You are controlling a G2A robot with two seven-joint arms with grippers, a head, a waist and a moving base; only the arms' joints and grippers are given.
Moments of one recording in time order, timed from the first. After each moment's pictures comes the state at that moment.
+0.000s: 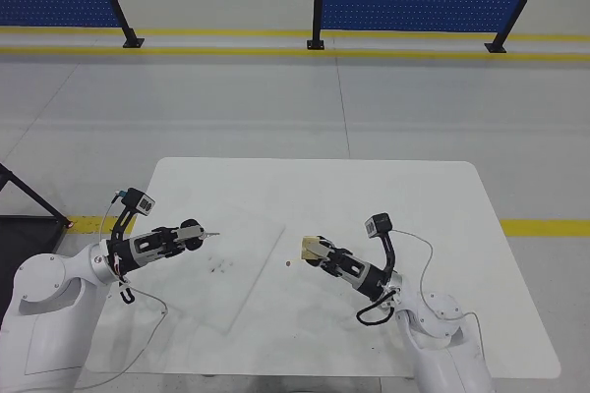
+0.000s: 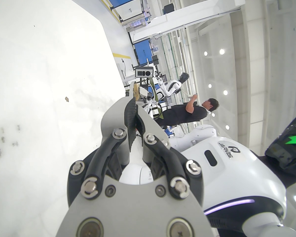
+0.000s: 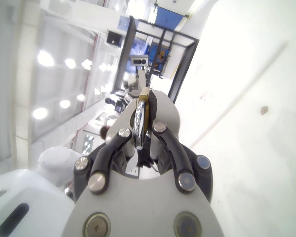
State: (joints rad) left arm 1.47 -1.08 -1.79 -1.63 -0.44 -0.15 -1.34; right arm -1.61 -1.47 1.40 -1.78 0.05 -0.25 0.88
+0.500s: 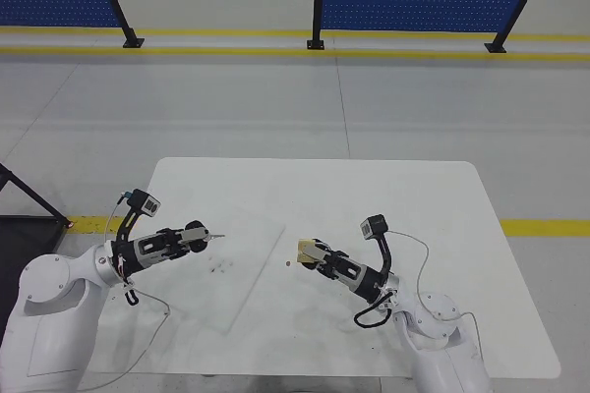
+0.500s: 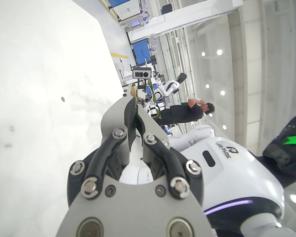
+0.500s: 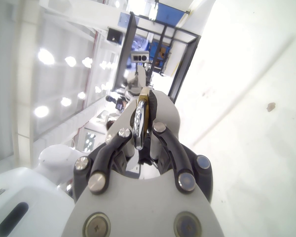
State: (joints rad) left arm 1.48 -1.08 -1.75 -1.67 -0.49 -0.12 -1.36; right arm -1.61 -1.46 1.38 -1.78 0.05 -0.25 0.89
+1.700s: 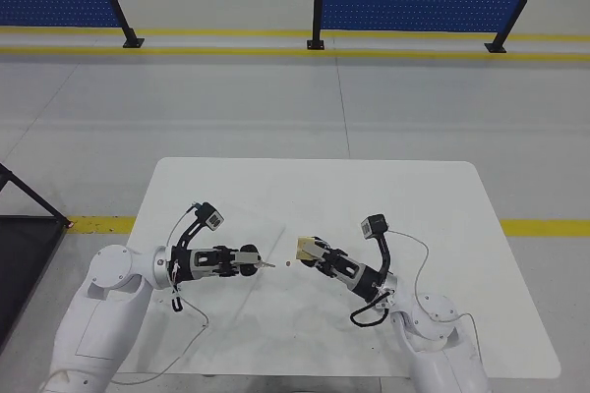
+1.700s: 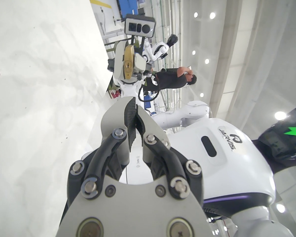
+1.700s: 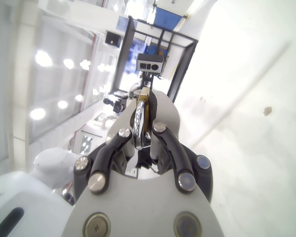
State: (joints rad) left arm 1.39 -1.09 -1.46 -1.59 -0.53 -0.16 -1.35; right arm -1.62 -1.46 1.36 -1.79 0.03 -0.25 0.81
